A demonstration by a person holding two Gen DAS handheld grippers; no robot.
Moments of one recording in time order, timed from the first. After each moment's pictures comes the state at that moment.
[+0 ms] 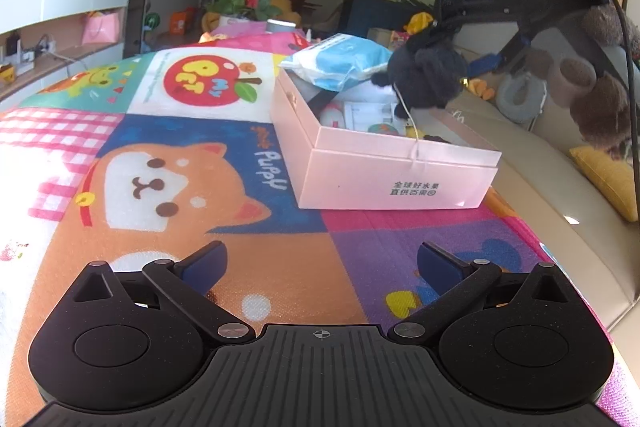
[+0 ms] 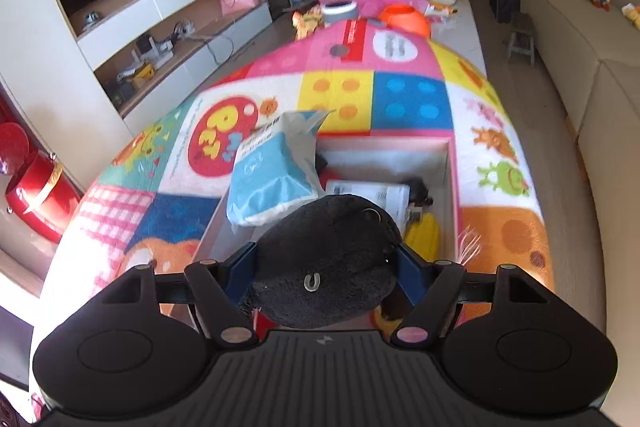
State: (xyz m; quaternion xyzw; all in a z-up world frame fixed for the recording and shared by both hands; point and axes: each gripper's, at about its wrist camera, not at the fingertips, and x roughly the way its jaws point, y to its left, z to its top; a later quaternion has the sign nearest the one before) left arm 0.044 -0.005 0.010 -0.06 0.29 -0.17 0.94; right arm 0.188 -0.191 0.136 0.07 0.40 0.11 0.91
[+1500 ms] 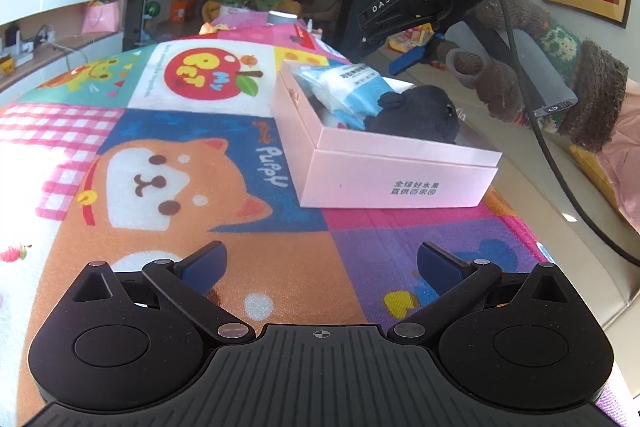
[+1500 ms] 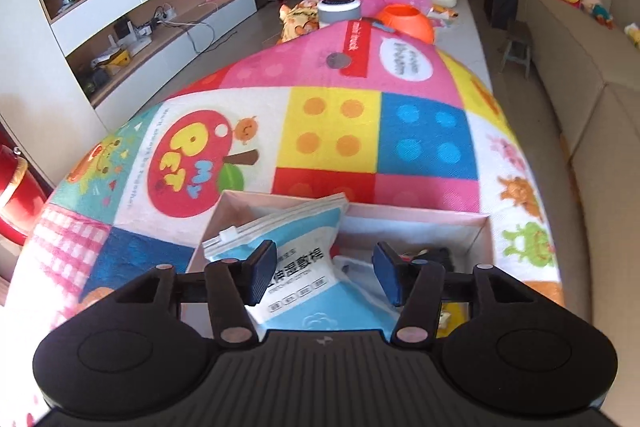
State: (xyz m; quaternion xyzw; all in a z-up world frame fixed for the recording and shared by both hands) left arm 0.048 -0.001 0.022 -0.06 0.30 -0.17 0.94; right arm 0.276 -0.152 0.115 0.02 0.42 0.08 0.90
